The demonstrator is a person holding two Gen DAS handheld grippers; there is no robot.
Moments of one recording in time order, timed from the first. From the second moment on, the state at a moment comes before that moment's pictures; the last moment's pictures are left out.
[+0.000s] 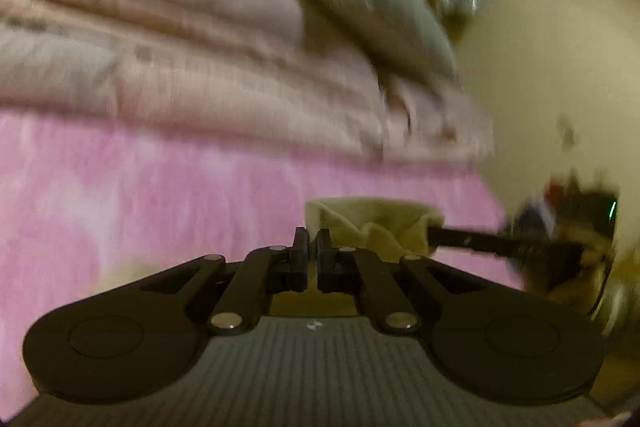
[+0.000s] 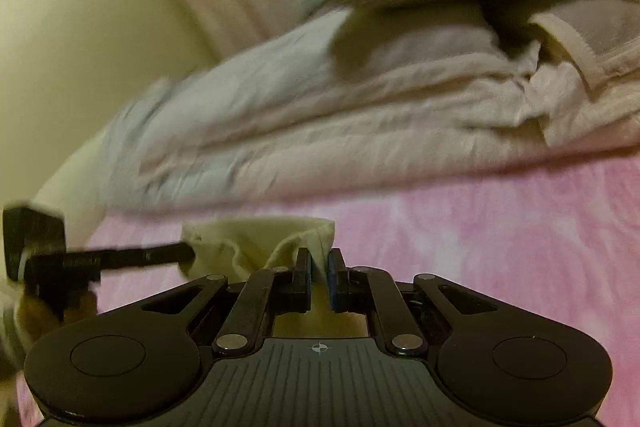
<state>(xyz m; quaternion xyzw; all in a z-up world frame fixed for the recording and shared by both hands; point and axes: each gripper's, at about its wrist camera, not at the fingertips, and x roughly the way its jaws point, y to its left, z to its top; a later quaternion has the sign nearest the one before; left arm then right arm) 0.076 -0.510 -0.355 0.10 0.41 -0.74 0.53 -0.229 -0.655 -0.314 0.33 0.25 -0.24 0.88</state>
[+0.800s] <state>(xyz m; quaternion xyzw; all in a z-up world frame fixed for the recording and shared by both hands) -0.004 -0.446 -0.373 0.25 0.33 -0.67 0.62 -0.206 -0.566 -0.351 0.25 0.39 -0.33 0.82</state>
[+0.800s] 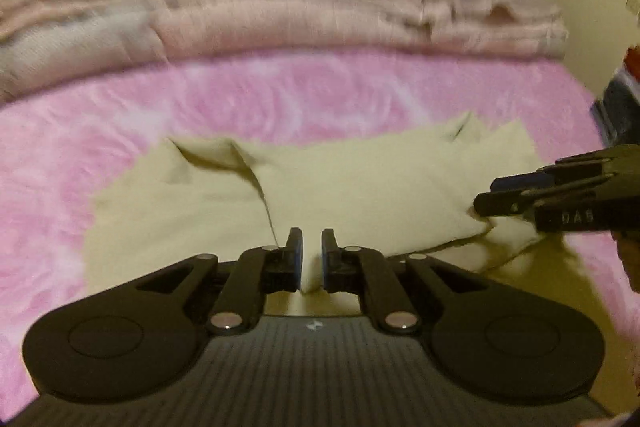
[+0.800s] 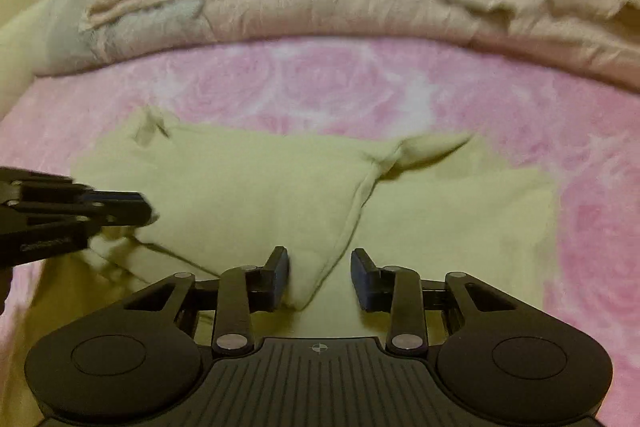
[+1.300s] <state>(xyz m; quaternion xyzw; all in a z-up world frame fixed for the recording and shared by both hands) -0.016 -0.222 -0.387 0.27 0.41 -0.59 0.65 -0.336 -0.380 -0.355 0.20 0.49 -0.36 0.77</state>
